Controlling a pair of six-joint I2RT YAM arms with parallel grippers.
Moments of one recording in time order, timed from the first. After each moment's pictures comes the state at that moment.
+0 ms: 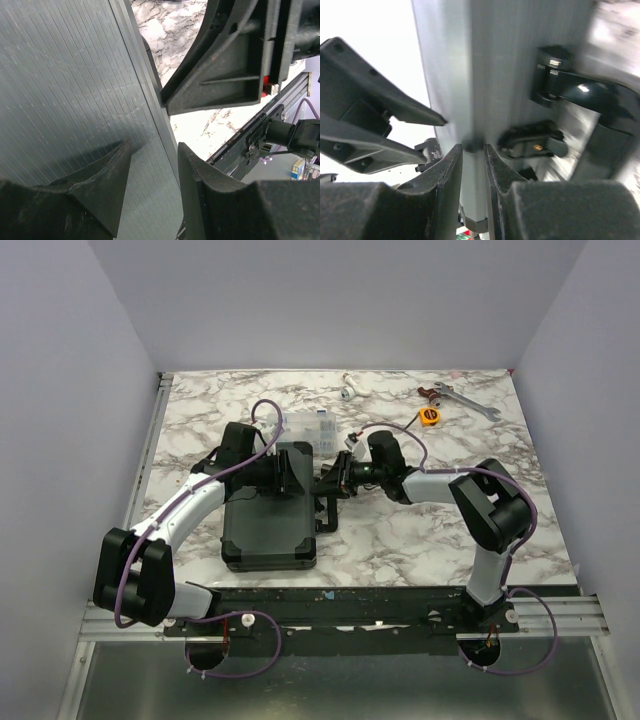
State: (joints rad) left arm -0.32 1.36 0.90 -0.38 0.57 -0.41; right arm 0.58 1.87 0.93 0.43 -0.76 1.08
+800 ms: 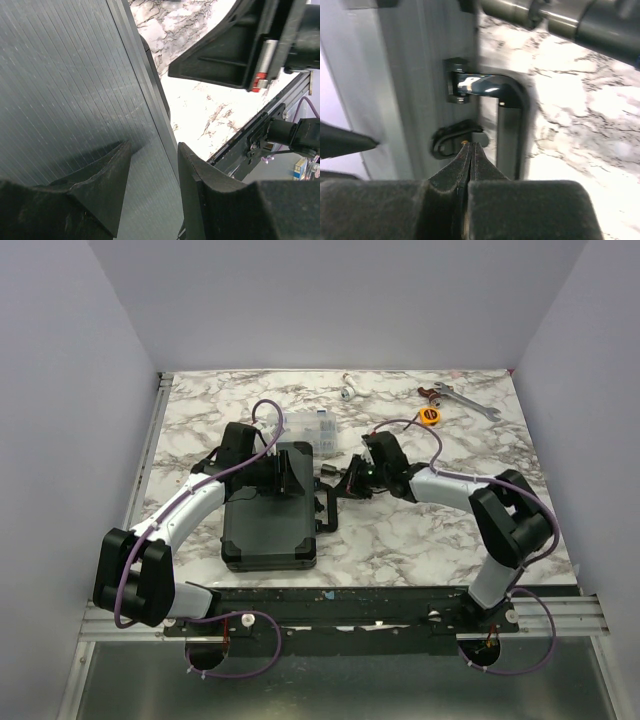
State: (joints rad) left arm -0.32 1.36 0.90 -0.38 0.57 -0.40; right arm 0.60 1.72 0.95 0.06 -0.37 0.87
